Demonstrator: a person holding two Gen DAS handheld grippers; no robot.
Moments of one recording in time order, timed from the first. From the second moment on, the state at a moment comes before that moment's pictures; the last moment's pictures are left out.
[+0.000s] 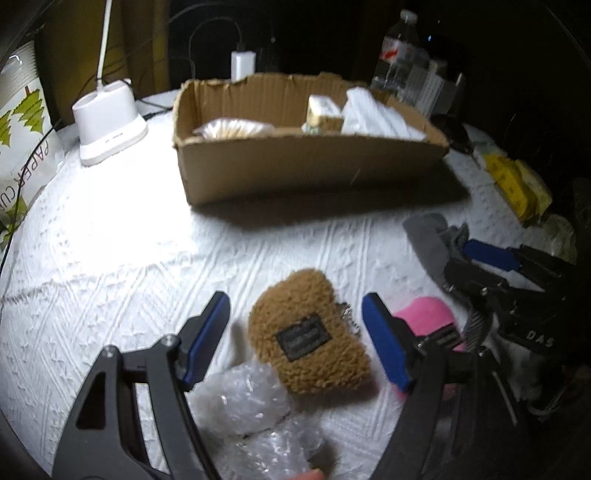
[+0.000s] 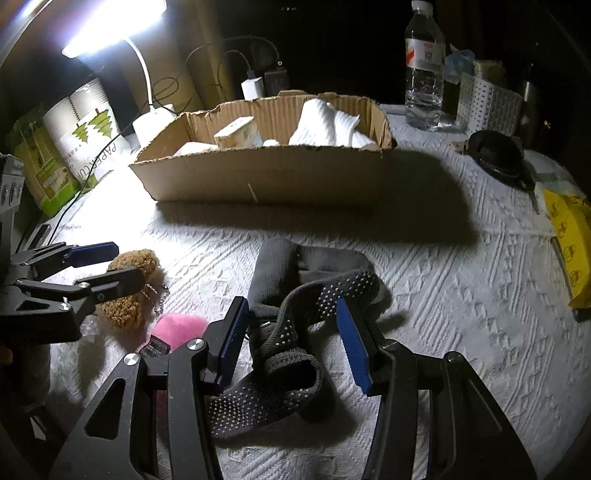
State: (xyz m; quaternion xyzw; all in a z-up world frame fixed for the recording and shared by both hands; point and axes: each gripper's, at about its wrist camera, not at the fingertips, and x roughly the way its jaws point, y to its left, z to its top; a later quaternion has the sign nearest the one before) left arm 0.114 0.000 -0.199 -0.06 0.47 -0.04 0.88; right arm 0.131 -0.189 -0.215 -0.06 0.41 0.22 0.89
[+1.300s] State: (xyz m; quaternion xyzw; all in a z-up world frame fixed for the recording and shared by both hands) left arm 0.097 -0.012 -0.155 -0.03 0.42 -0.07 0.91; right arm 0.115 -0.190 -0.180 -0.06 0.36 0.24 0.90
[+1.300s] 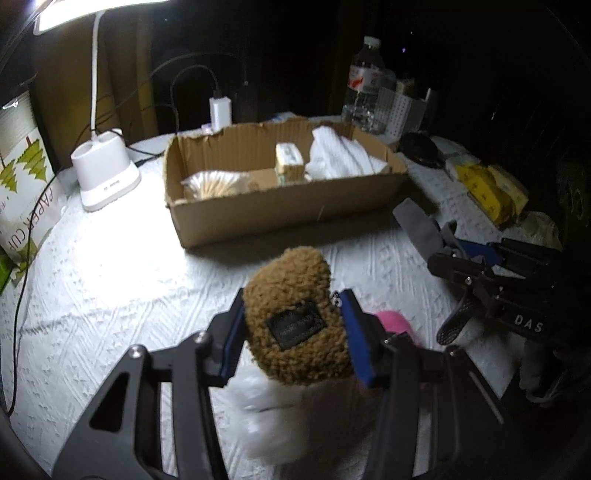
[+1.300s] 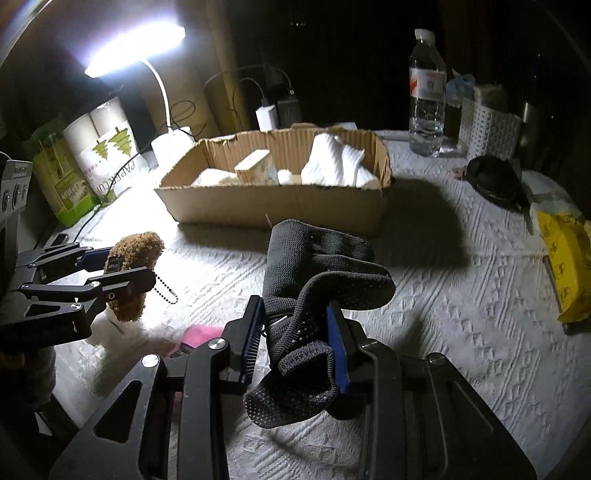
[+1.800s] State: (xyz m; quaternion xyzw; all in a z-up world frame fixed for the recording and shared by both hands) left arm 0.102 -0.002 -0.128 -0.04 0.39 -0.08 0.92; right arm 0.123 -0.184 -0.157 -0.06 0.34 0.25 0.90
